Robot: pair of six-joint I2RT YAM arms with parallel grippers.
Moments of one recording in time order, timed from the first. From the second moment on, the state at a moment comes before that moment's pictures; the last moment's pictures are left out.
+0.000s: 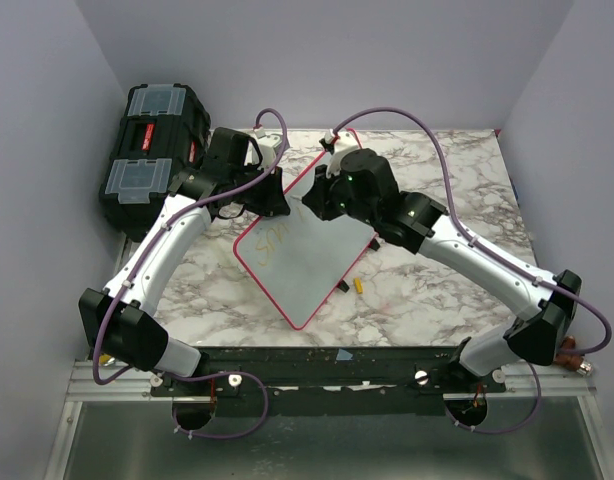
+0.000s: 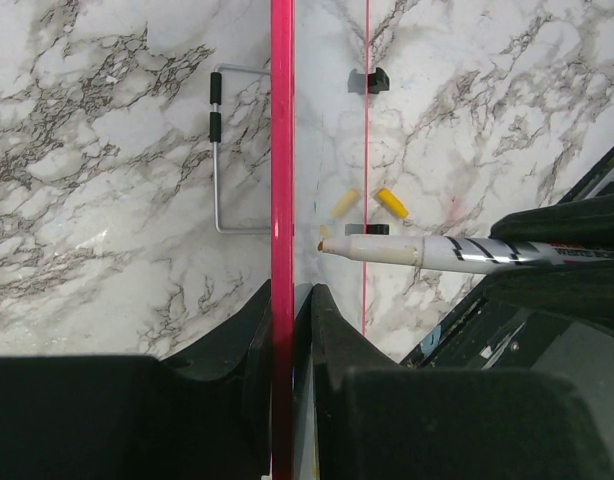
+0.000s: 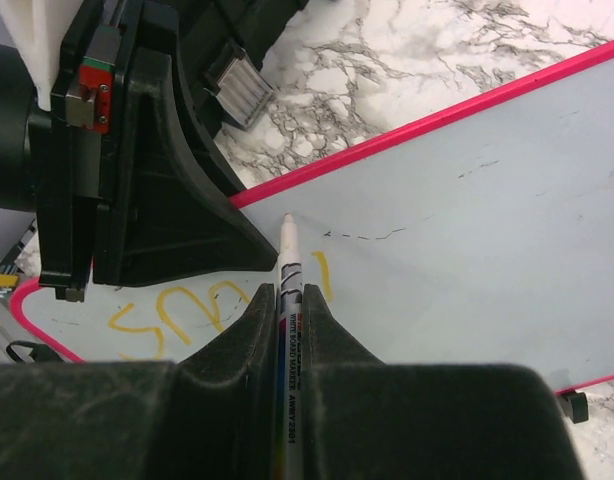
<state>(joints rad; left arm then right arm) -0.38 1.44 1.47 -0.80 0.45 -0.08 0.89 1.48 1.51 -0.42 0.14 0.31</state>
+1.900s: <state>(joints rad) -0.39 1.43 1.47 -0.79 0.45 -0.08 0.87 1.43 1.42 -0.37 0.26 0.36</state>
